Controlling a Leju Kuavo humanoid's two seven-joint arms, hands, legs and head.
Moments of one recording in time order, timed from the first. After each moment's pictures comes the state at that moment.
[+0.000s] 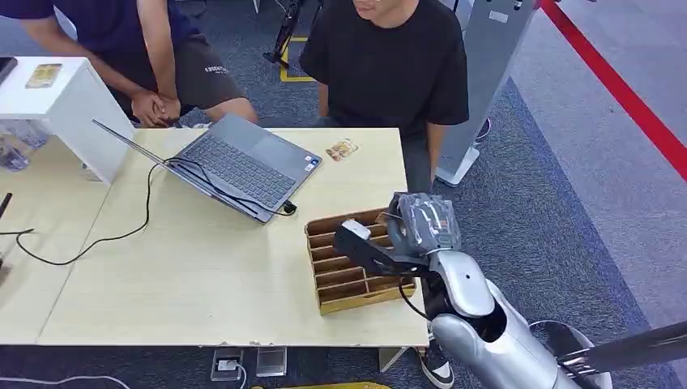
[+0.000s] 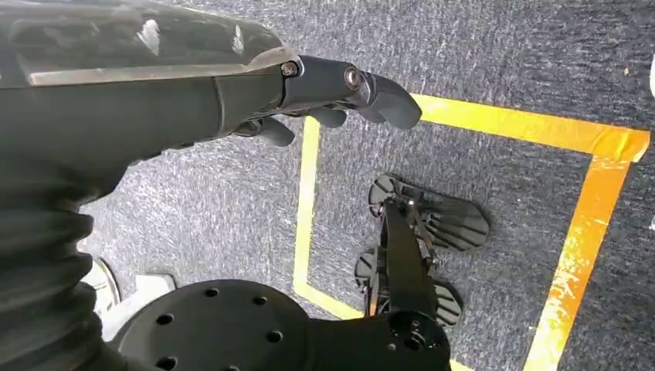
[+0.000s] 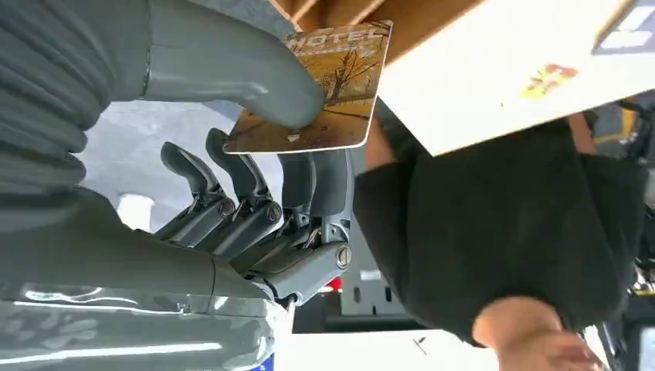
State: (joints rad) left arm -0.09 0.07 -1.02 -0.21 1.53 0.10 -0.01; right arm -0.41 -0.27 0.58 -1.72 0.92 0.11 0.69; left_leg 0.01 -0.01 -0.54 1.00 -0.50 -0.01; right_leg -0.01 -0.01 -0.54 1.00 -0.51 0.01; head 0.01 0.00
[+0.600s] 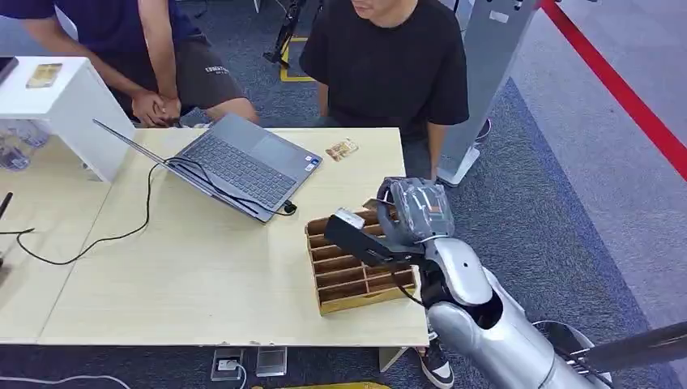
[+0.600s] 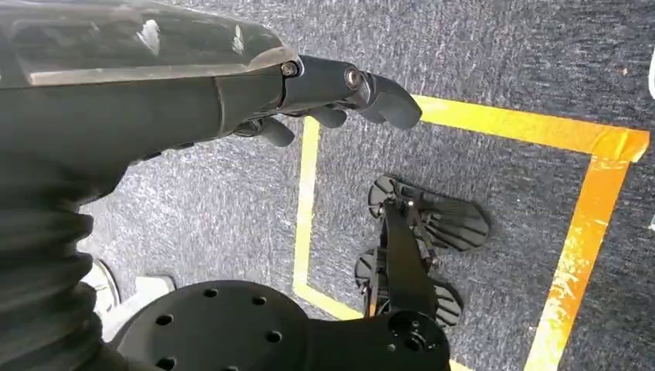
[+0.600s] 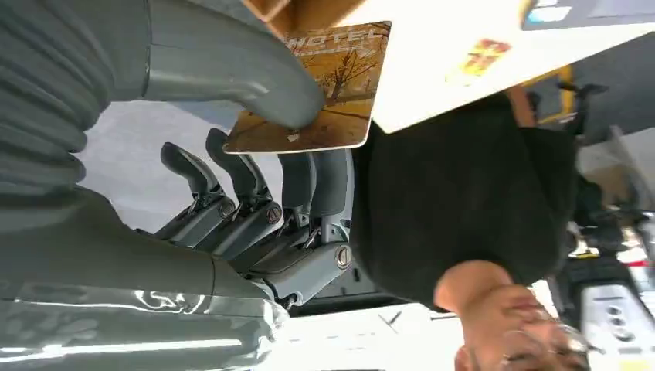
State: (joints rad) left arm -0.10 0.07 -1.02 -0.21 1.52 0.10 -0.01; right arm -0.50 -0.25 0.62 -1.66 0.87 0.05 0.61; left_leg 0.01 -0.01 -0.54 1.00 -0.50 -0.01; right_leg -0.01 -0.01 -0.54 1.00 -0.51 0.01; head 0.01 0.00
